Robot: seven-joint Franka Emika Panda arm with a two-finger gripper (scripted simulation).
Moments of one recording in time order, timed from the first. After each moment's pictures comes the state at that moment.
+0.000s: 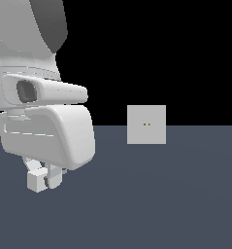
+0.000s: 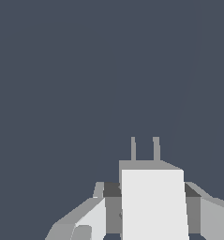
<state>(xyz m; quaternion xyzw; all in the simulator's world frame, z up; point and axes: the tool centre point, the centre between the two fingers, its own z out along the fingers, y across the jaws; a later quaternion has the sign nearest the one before) -0.096 0.116 0.014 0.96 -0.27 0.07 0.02</state>
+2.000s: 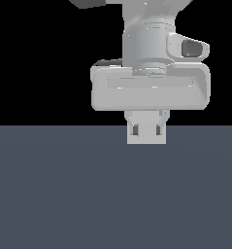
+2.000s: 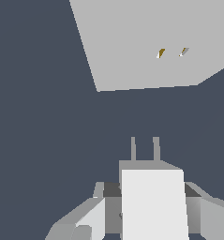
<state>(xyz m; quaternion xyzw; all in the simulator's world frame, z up) -0.061 -0.058 0.090 1.00 -0.05 0.08 0.00</state>
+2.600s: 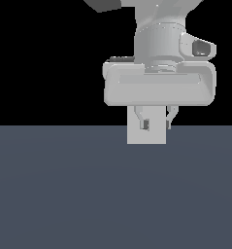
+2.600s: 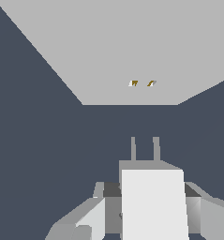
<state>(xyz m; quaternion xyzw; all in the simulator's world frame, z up) -0.049 -0.079 0.100 1.00 -0.02 0.08 0.00</state>
